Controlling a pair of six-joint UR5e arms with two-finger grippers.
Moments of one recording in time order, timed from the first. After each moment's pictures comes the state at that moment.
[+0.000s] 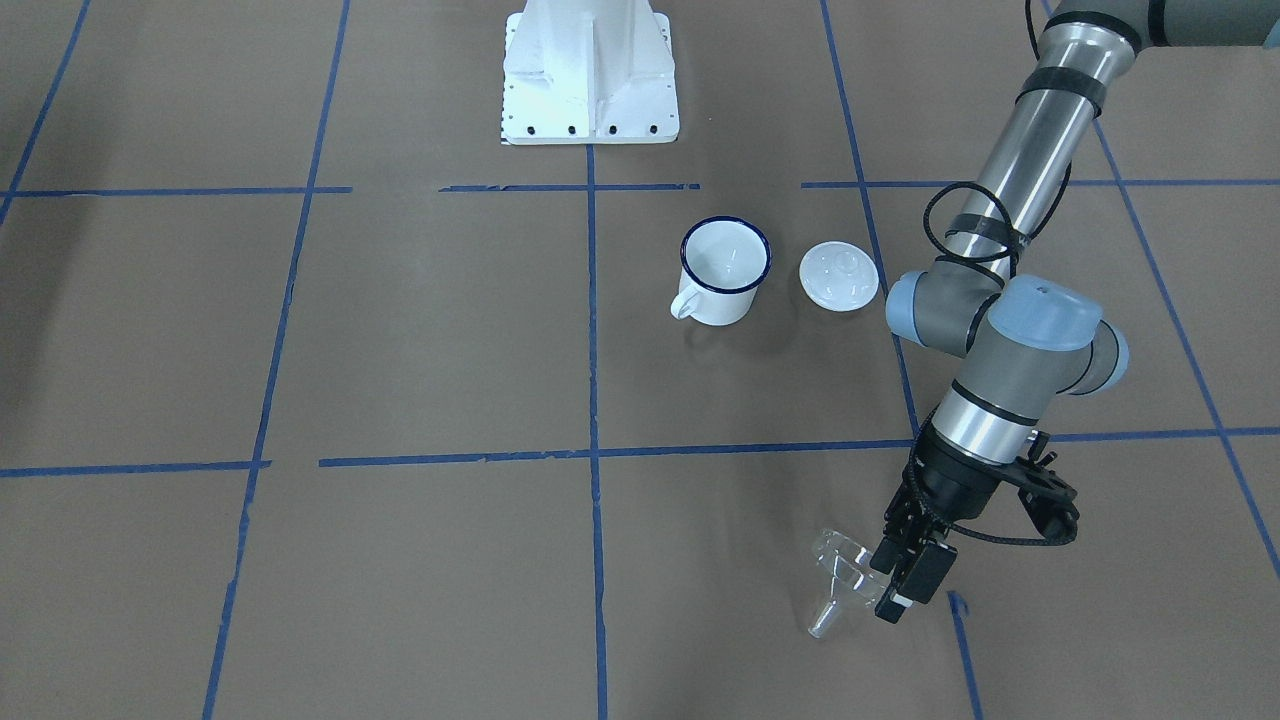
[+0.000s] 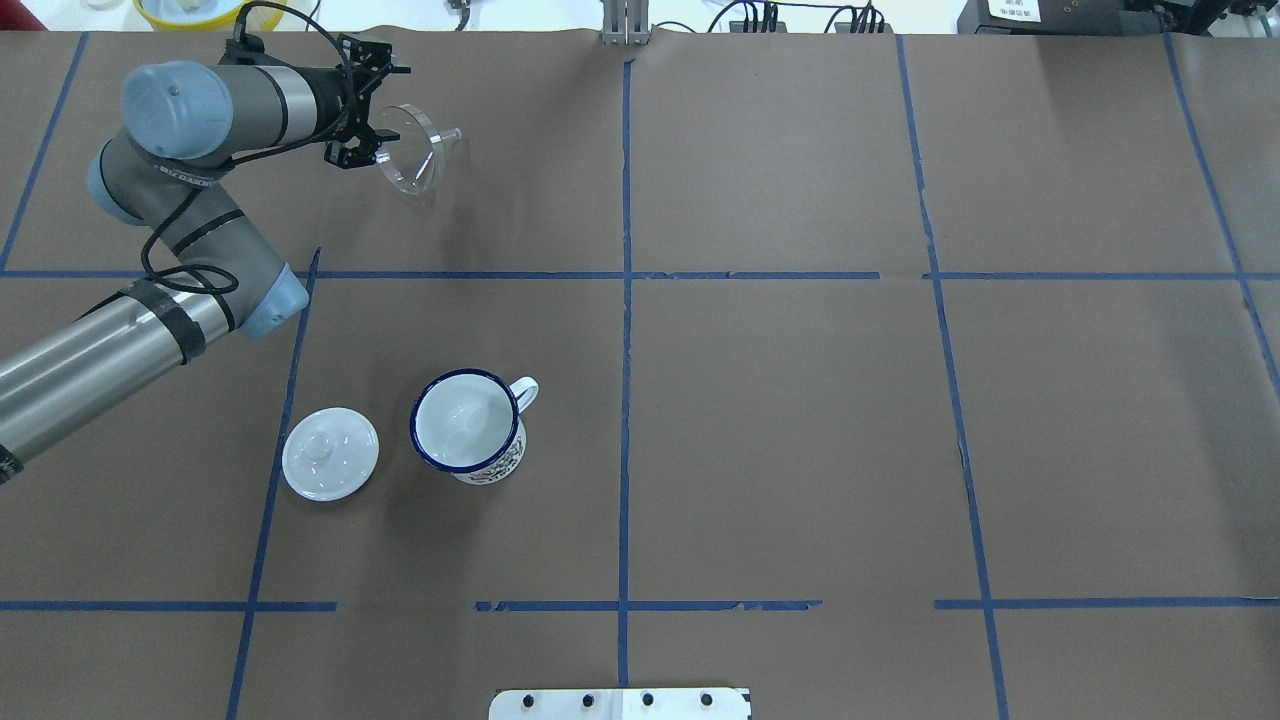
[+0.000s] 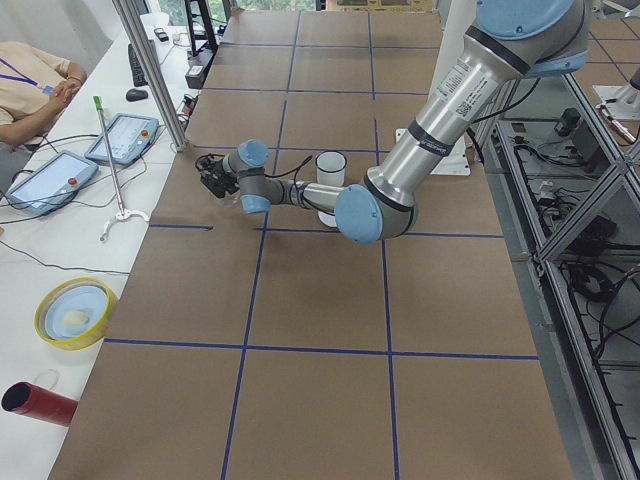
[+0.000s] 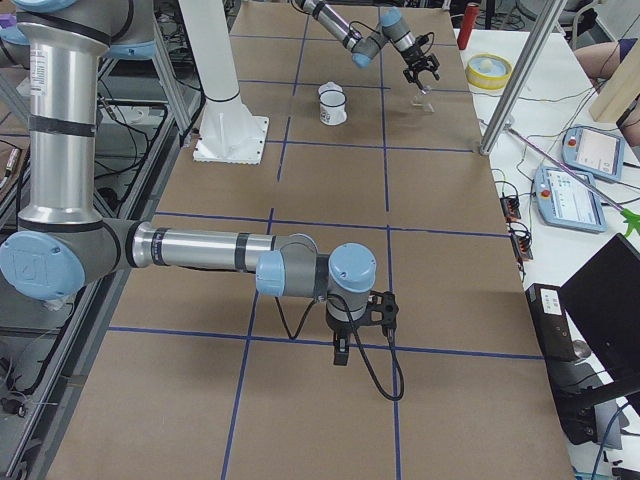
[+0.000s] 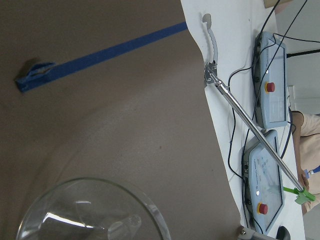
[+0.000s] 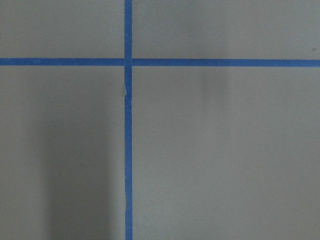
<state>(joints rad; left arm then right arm) -0.90 -2.28 -0.92 -2.84 -1.73 -2.25 1.57 -1.68 1.66 -1.57 2.29 0.01</state>
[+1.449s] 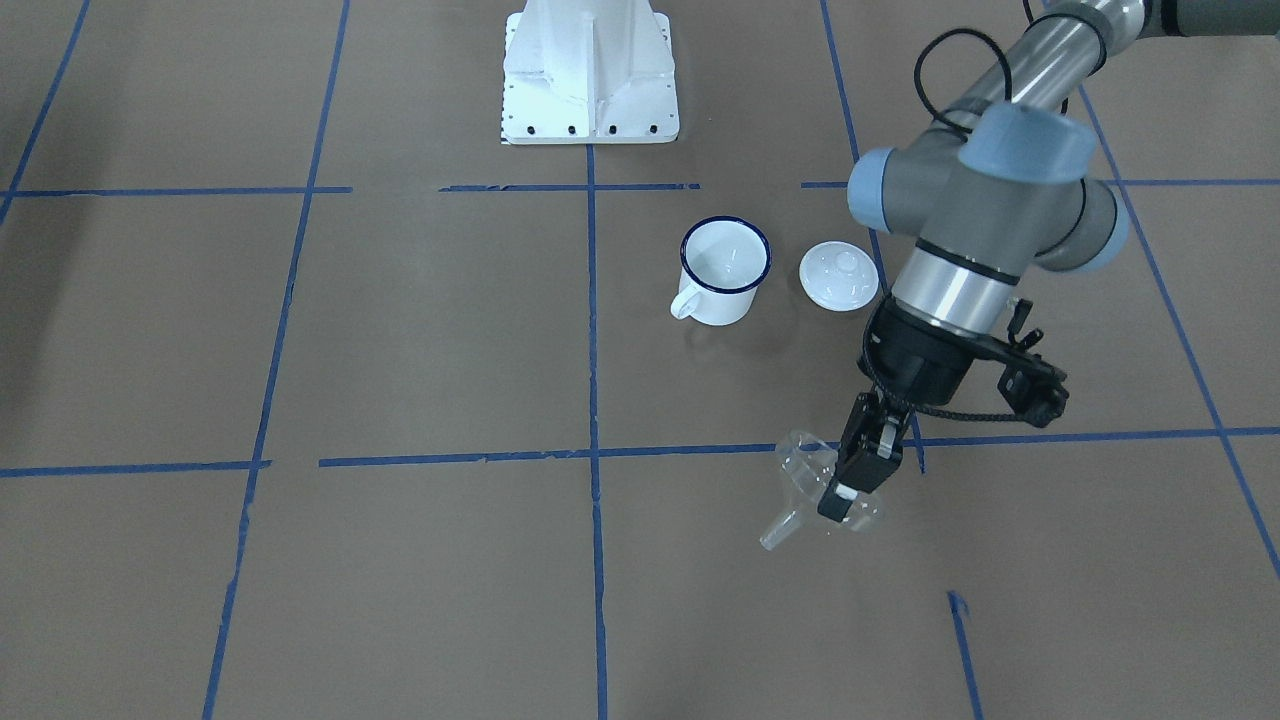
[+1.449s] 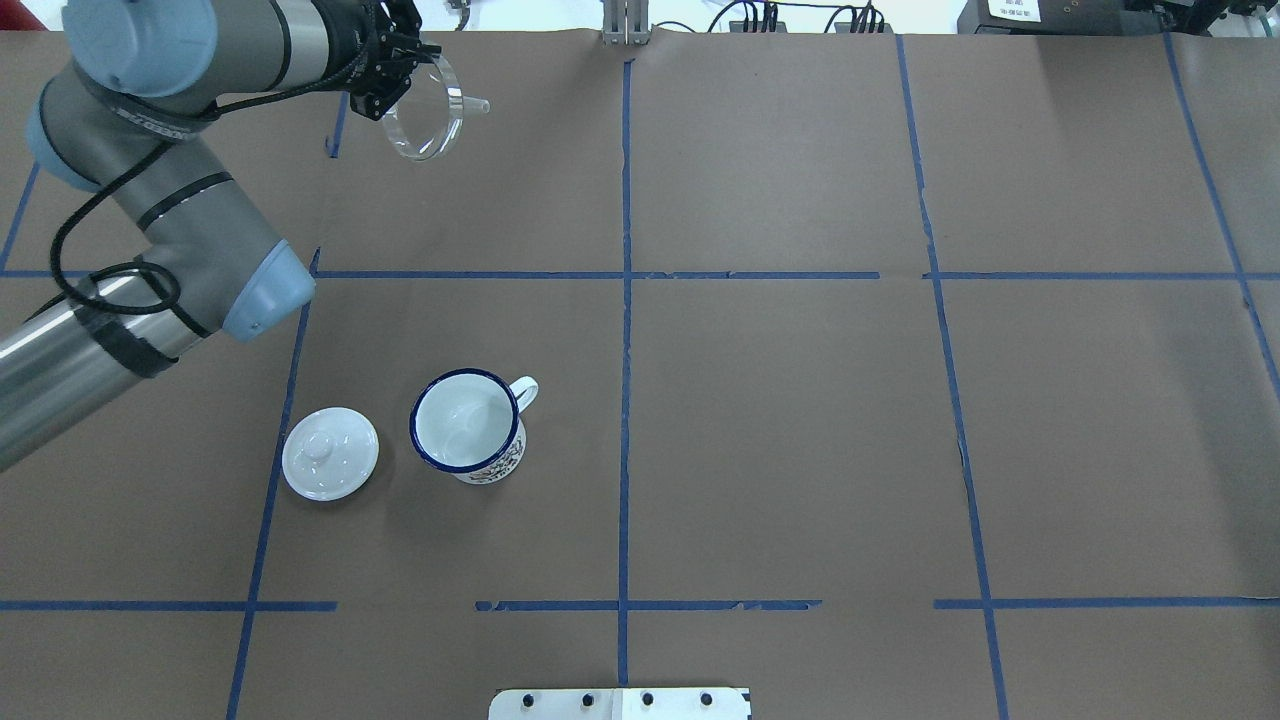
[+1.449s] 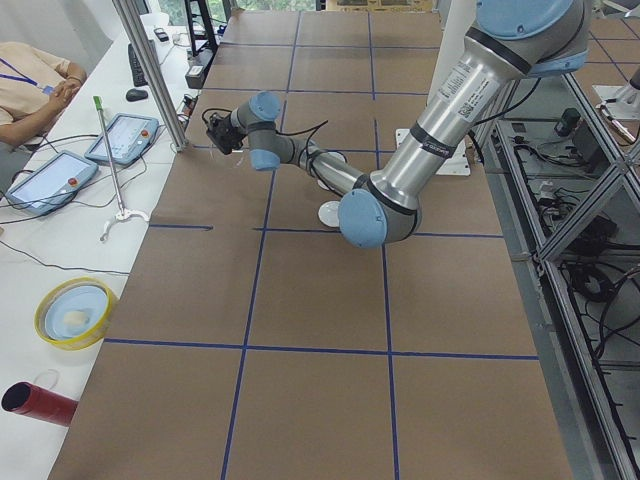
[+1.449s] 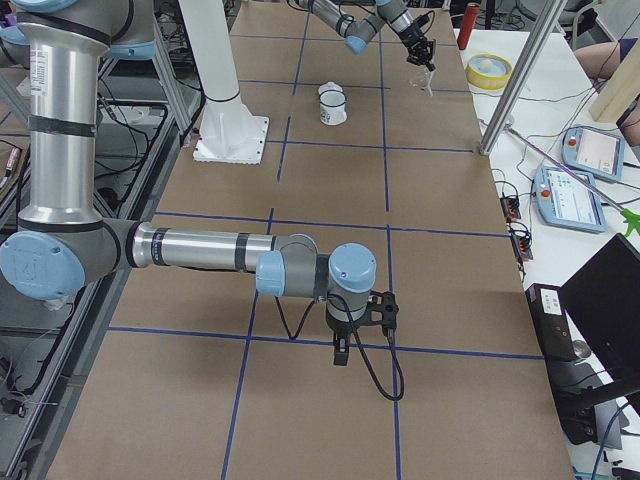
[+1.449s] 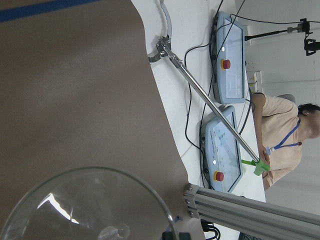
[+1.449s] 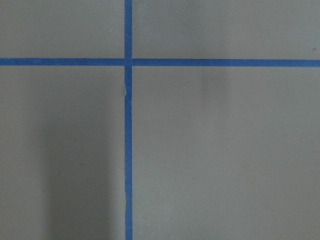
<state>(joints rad) -0.90 -2.18 -1.59 -2.23 -1.76 -2.23 1.57 -1.68 1.66 -1.57 2.29 0.01</state>
